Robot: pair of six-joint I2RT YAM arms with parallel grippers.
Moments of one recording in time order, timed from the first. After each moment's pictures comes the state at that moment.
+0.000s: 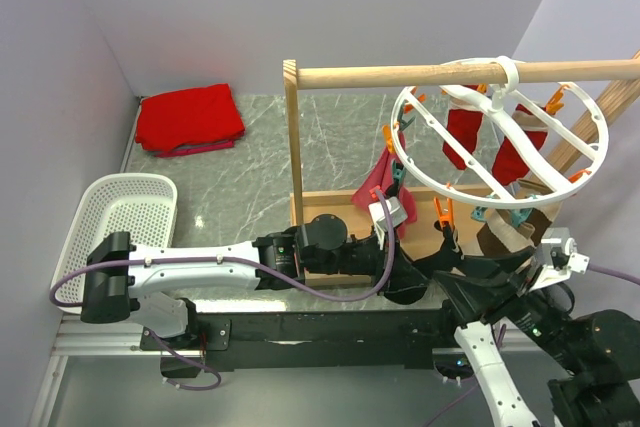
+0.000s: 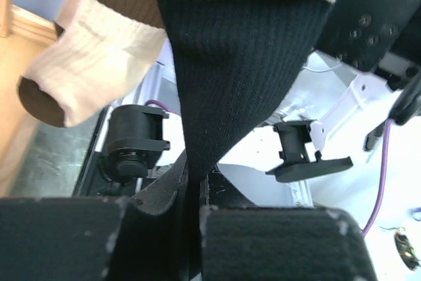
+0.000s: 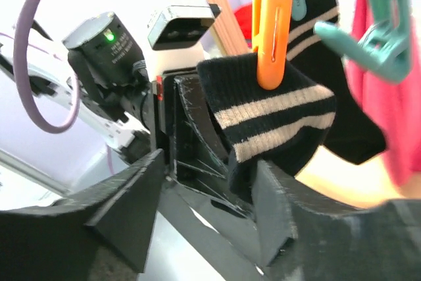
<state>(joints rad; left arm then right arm) -1.39 1.44 1.13 0.29 0.20 -0.61 0.16 0.22 1.25 -0.98 -0.57 0.50</state>
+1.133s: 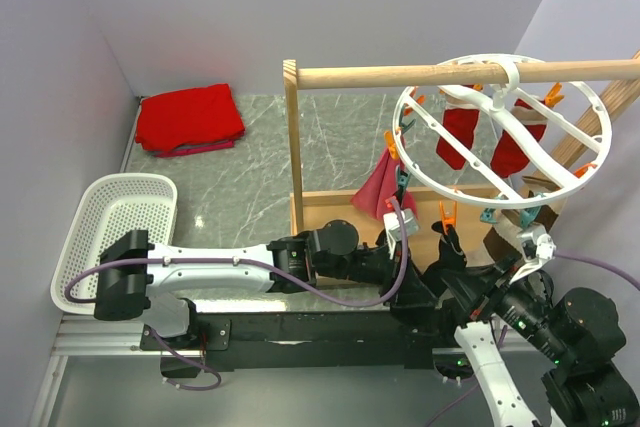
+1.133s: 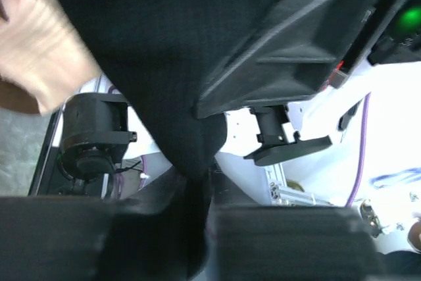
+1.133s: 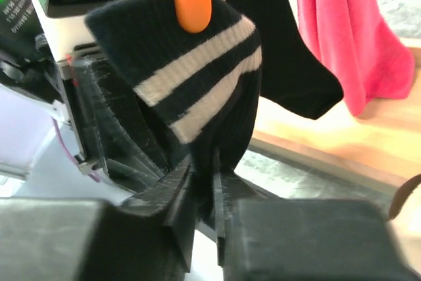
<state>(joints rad) -1.41 1.51 1.14 0.36 0.31 -0.68 0.16 0.27 1.27 -1.23 -0.48 0.35</state>
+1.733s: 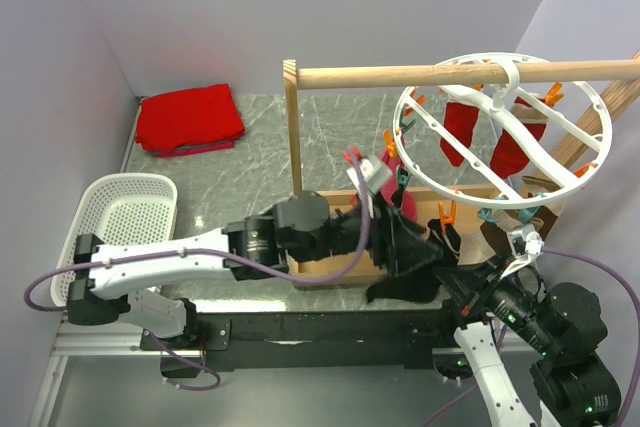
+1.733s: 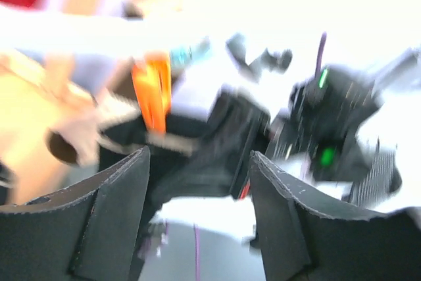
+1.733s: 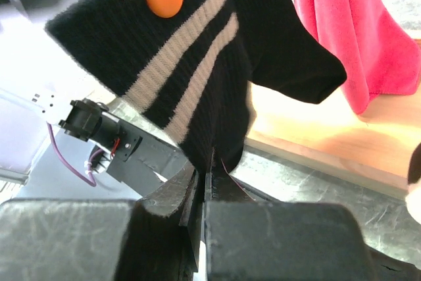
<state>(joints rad) -1.41 1.38 1.38 0.06 -0.01 -0.64 0.16 0.20 1.14 -1.17 -0.48 0.38</state>
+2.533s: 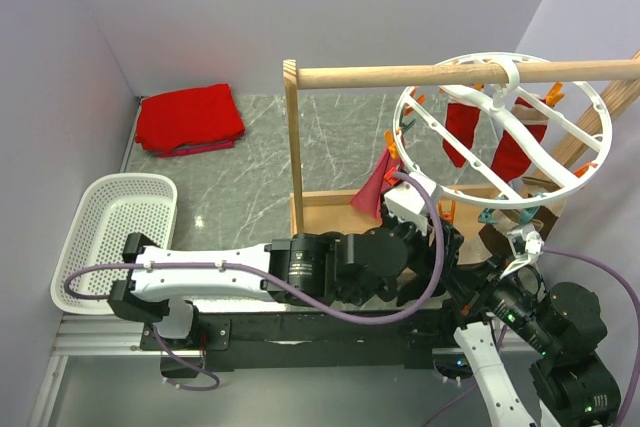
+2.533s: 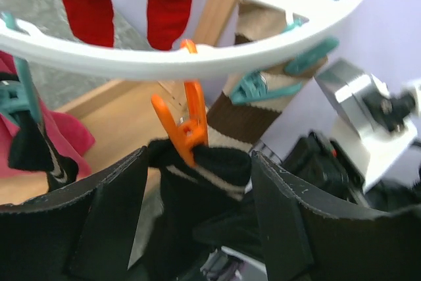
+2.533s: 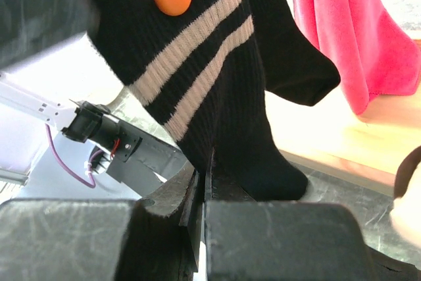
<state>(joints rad) -1.61 1.65 1.83 -0.31 -0.71 -0.49 0.16 0.20 1.14 -1.17 -0.48 0.38</state>
